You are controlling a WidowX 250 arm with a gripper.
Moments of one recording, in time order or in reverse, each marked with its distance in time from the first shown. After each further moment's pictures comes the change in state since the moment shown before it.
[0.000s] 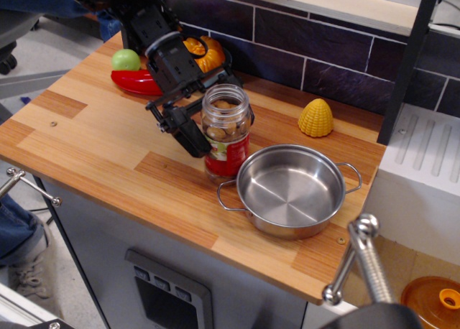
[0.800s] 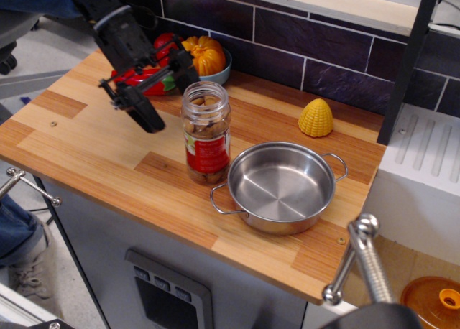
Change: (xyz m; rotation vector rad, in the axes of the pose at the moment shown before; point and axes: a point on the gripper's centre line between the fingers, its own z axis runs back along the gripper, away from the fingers) arm 0.022 0.012 0.042 -0.111 -0.172 0.048
